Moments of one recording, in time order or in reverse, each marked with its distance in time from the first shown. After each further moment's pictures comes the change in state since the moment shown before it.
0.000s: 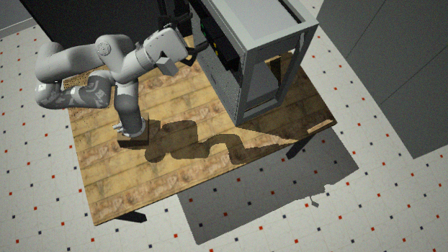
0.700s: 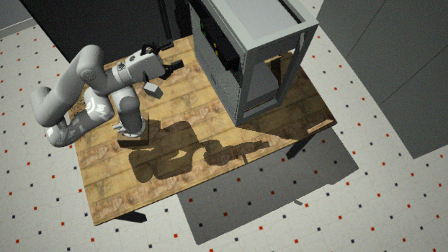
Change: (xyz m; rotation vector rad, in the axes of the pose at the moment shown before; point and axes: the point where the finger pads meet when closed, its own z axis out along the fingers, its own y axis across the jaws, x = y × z) arm -0.060 0.052 -0.110 -0.192 -0.121 0.350
